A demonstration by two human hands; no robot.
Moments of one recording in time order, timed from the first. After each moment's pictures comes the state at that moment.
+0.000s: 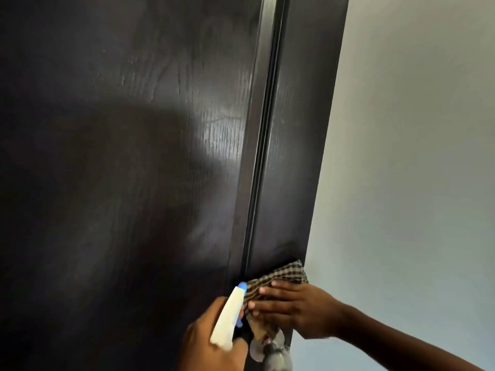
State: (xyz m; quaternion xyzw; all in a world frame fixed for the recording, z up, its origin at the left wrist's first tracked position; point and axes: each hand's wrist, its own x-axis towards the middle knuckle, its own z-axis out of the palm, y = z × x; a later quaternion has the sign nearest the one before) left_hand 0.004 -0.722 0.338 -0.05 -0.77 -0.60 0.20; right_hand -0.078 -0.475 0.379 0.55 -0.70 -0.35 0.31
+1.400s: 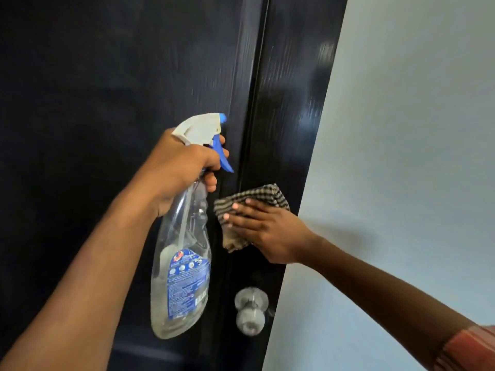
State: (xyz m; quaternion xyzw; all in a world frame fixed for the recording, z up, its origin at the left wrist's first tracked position) left_hand 0.087 -0.664 0.566 0.00 -0.69 -0.64 0.34; right_hand -0.094 -0.504 0.469 0.61 -0.65 -0.22 0.39
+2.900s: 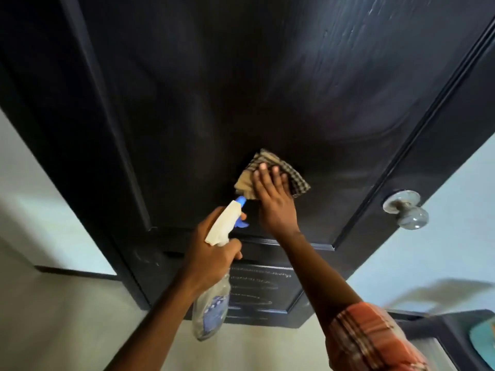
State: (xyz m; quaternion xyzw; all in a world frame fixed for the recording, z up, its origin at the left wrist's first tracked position) left_hand 0.190 -0.938 0.297 0.06 -0.73 -0.66 0.15; right_hand 0.011 -0.819 0.237 0.37 -0.85 0.12 0.36
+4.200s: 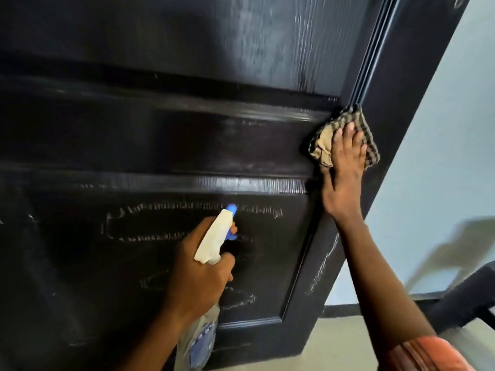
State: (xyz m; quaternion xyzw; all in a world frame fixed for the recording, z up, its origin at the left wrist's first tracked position) left_hand 0.130 -0.864 -0.151 -0.05 -0.72 -0.66 0.21; right_hand -0.051 -0.626 -0.102 0.23 -0.79 0.22 0.53
